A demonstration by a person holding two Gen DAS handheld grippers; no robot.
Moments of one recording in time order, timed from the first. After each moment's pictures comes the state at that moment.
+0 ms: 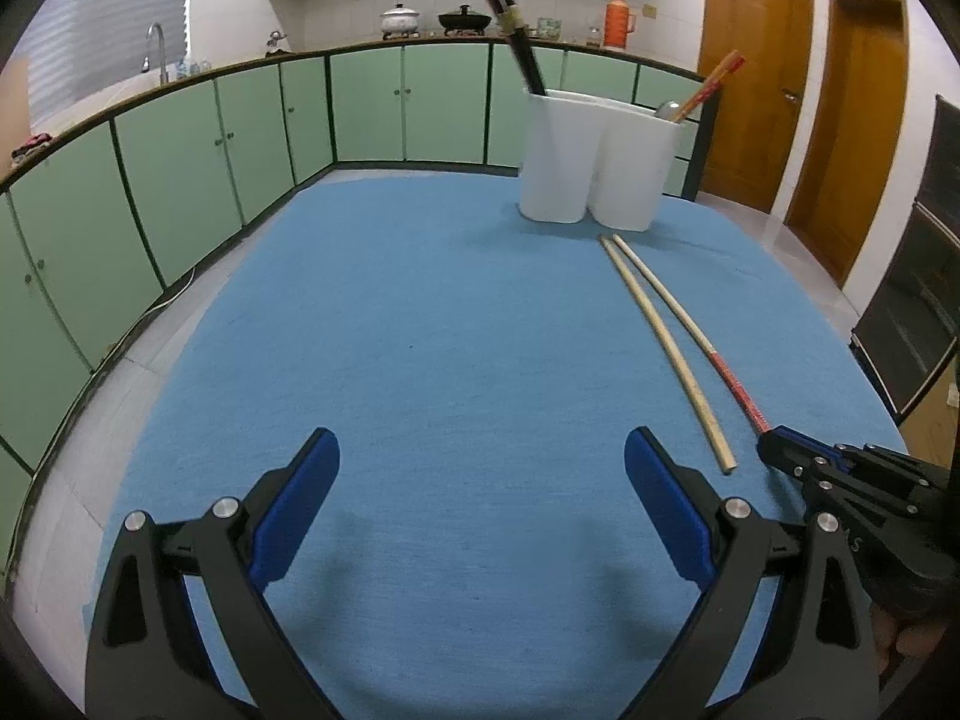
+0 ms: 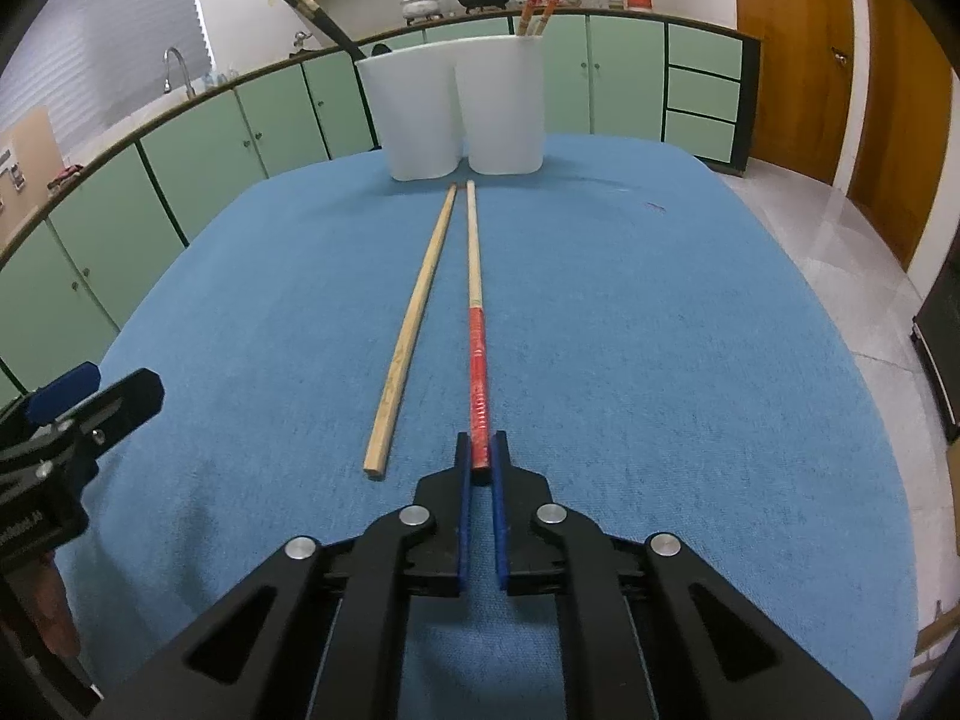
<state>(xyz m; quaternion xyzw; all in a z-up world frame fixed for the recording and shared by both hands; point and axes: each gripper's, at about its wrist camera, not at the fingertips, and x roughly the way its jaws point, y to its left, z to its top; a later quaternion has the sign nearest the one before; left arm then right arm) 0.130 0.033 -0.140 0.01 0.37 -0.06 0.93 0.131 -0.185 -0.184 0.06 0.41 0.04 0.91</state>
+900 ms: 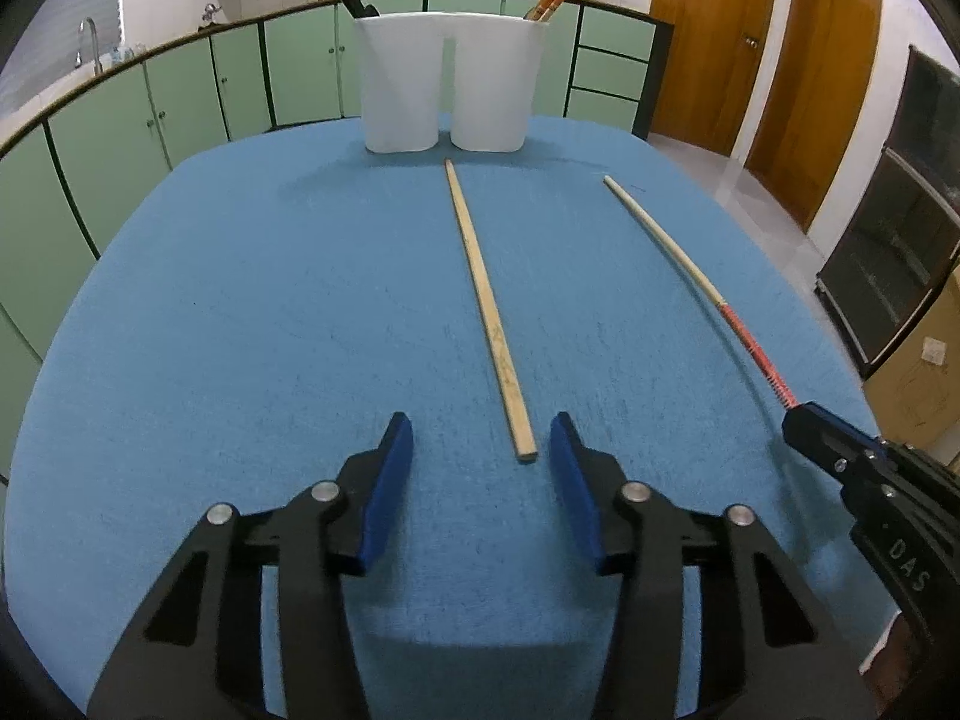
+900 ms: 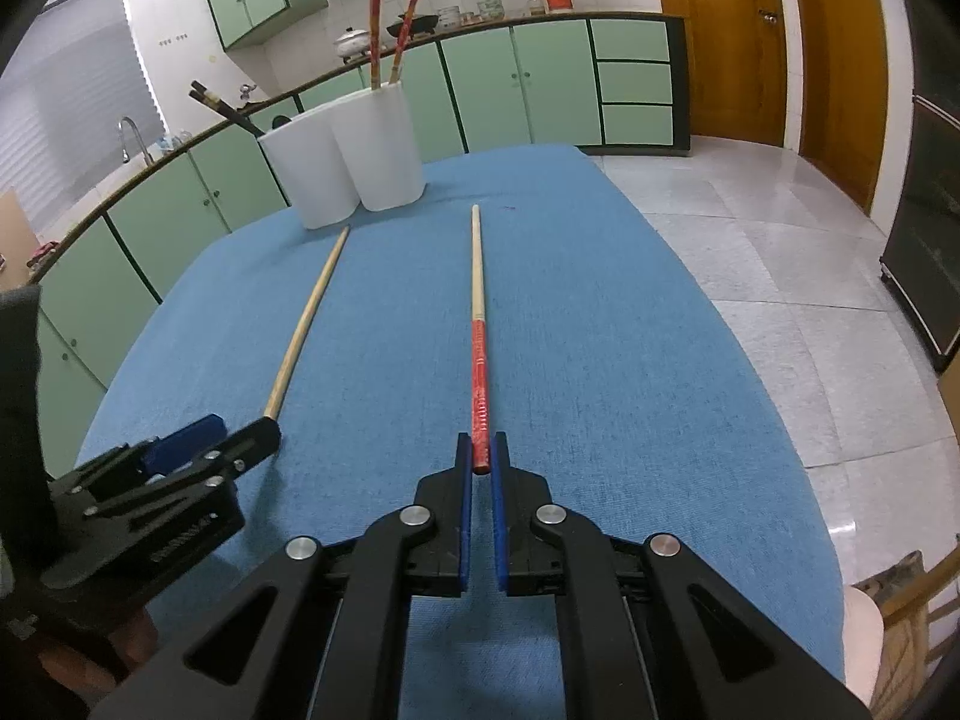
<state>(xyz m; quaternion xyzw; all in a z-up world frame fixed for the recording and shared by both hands) 0.135 -0.070 -0.174 0.03 0.42 -0.11 0.90 0.090 -0.261 -0.176 0.12 0.38 0.00 0.91</state>
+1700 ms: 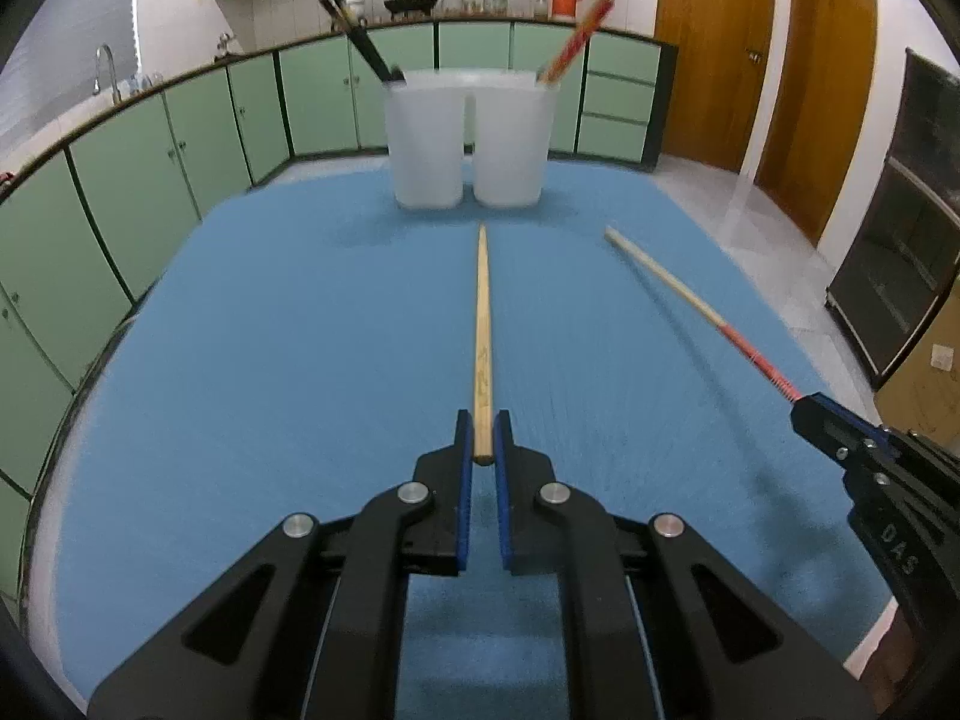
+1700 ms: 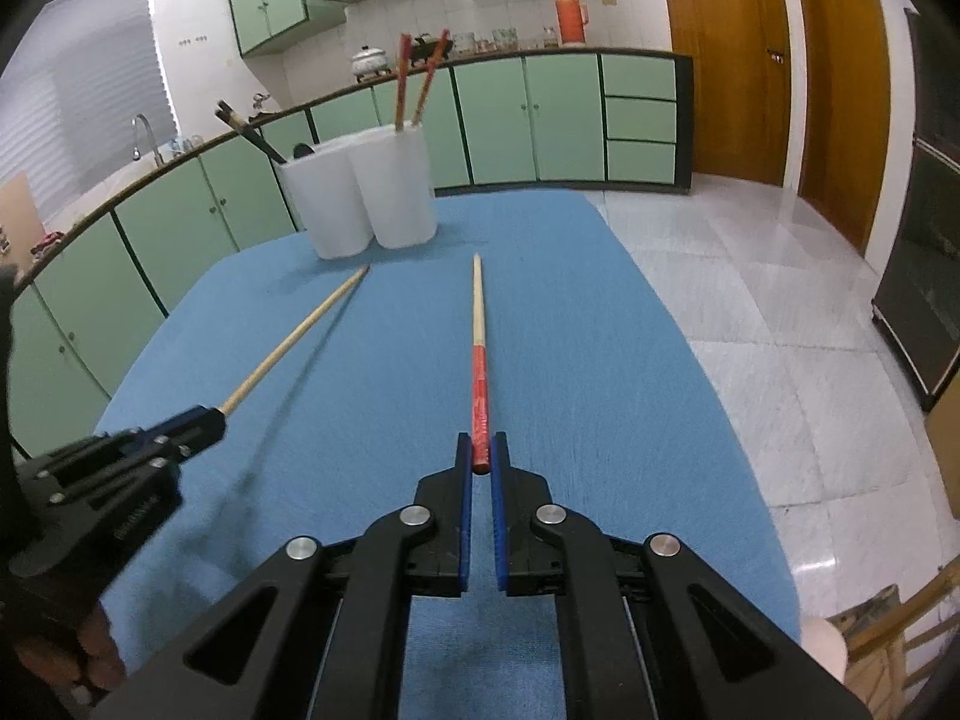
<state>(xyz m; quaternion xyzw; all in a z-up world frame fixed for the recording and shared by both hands) 0.122 -0.058 -0.125 0.04 0.39 -0.09 0.92 0.078 -0.255 -0.142 0.09 0.35 0.00 0.93</state>
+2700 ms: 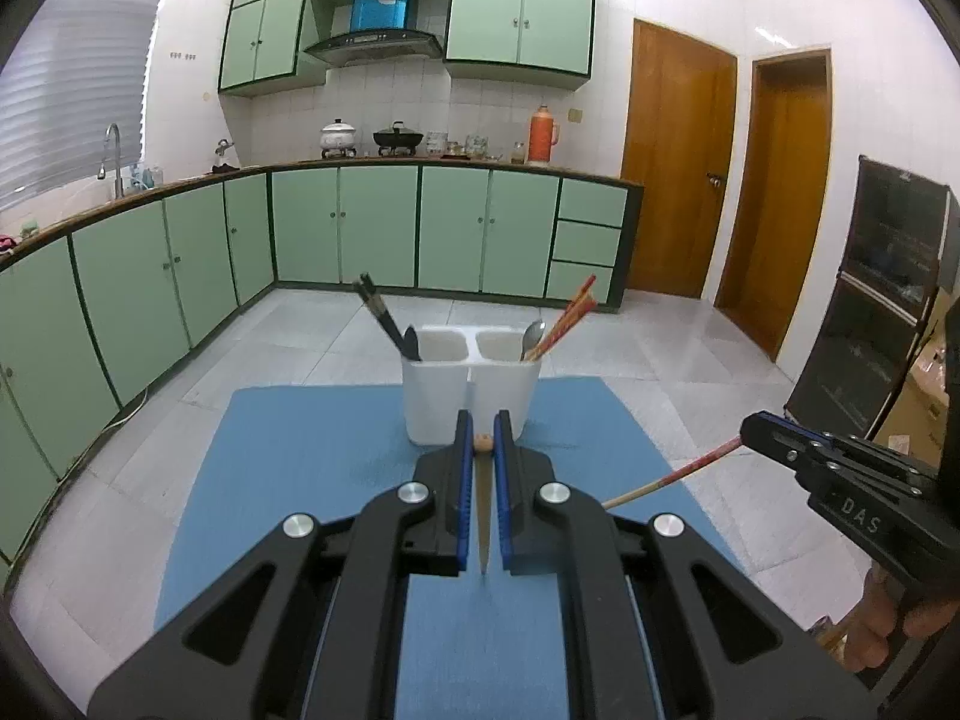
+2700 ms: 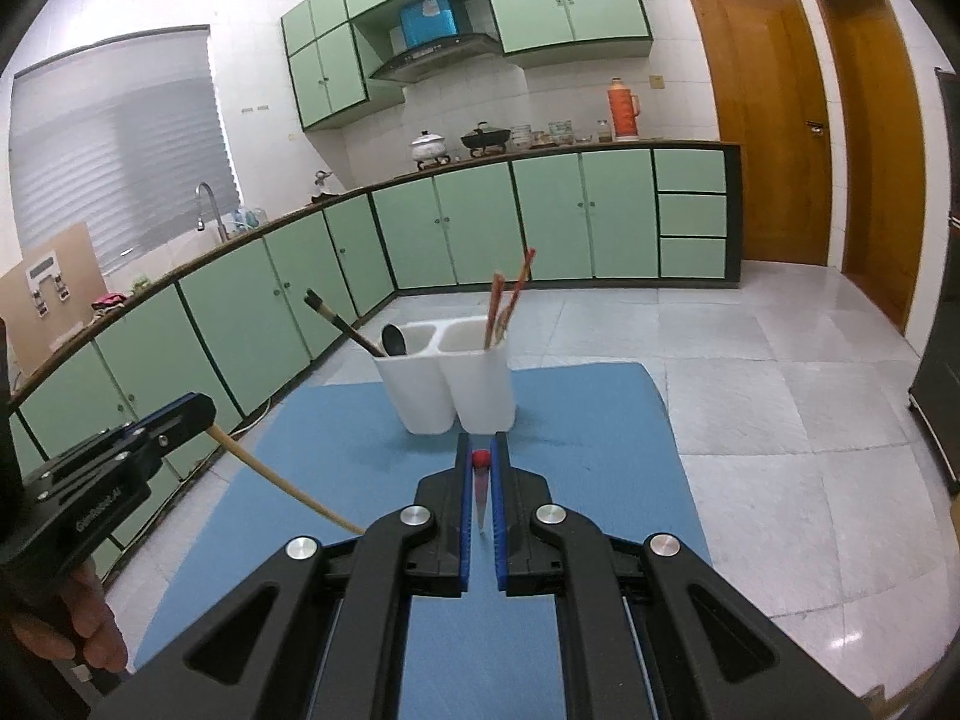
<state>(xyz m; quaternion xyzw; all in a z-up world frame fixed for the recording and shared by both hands) 0.139 -0.028 0.019 -0.01 0.24 -0.14 0.96 0.122 -0.255 0.001 0.09 0.26 0.07 0.96</state>
